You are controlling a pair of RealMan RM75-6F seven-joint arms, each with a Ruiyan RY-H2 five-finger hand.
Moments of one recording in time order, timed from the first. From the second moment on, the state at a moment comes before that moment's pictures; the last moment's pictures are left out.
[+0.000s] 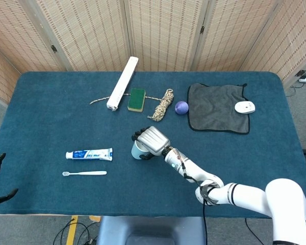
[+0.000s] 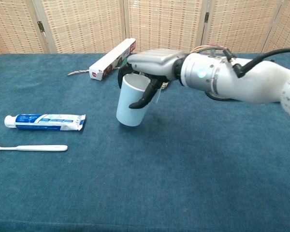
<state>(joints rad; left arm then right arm) -0.04 -1.08 -0.06 -1.64 1.45 1.55 0.17 1.03 -1.69 0.29 -1.28 -1.26 0.69 -0.31</state>
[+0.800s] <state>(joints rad) -0.03 -1.08 -0.06 -1.62 1.43 1.54 0.16 1.21 -1.84 0.29 -1.11 -1.20 0.66 -0.44</state>
